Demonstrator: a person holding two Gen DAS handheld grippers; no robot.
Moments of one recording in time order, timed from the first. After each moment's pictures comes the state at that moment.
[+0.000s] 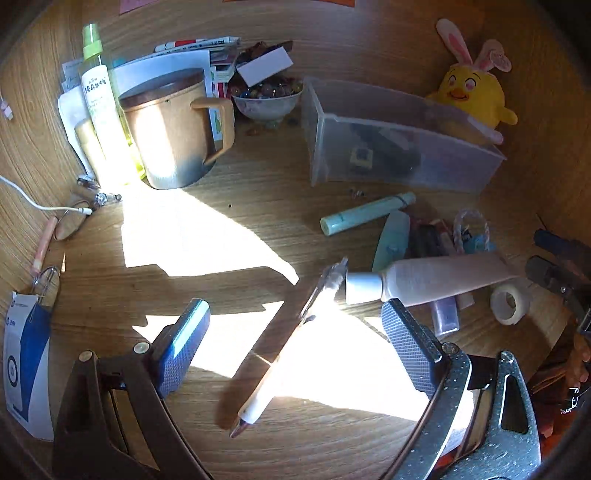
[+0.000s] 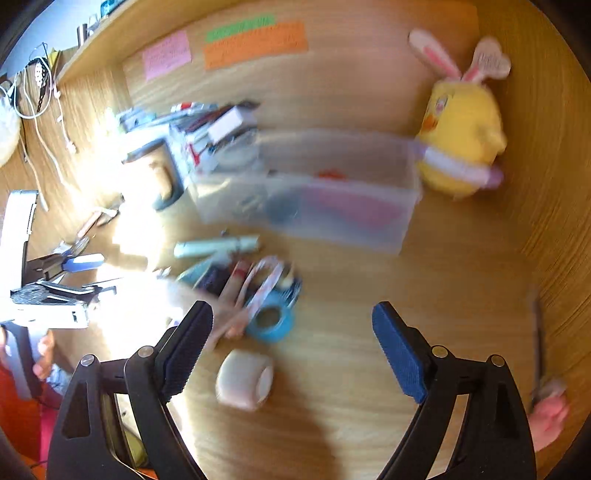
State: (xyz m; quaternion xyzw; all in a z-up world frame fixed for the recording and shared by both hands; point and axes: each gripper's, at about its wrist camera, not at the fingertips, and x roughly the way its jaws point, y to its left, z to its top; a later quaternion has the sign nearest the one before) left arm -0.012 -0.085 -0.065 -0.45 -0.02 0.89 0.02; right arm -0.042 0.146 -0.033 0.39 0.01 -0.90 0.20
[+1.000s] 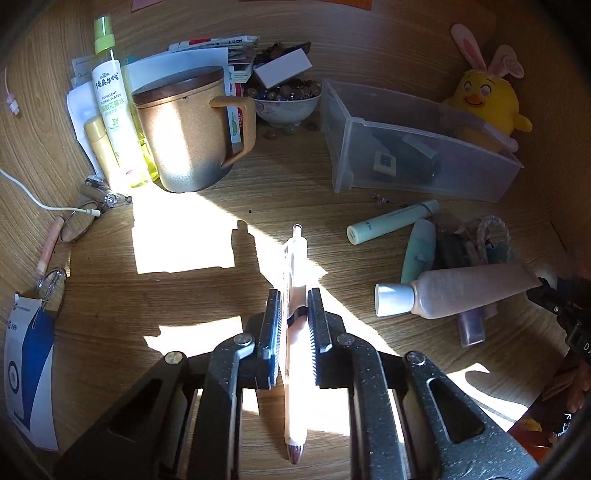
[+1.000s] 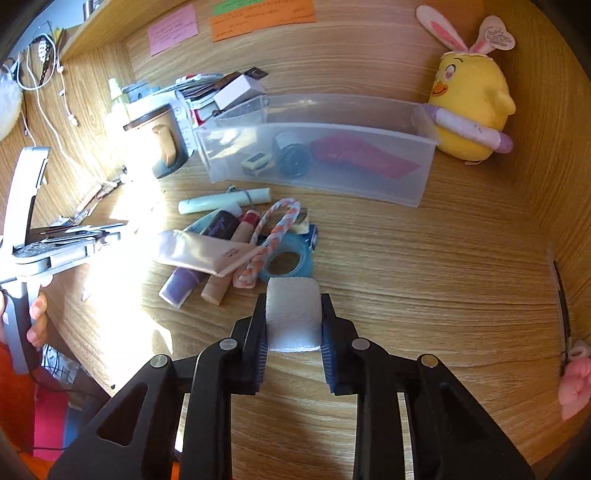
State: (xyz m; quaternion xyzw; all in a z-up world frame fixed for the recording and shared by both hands) left arm -0.023 -0.103 -0.061 -0.43 -0.02 0.90 -0.01; right arm -0.026 0.139 -0.057 0.40 0.02 -0.90 0.19
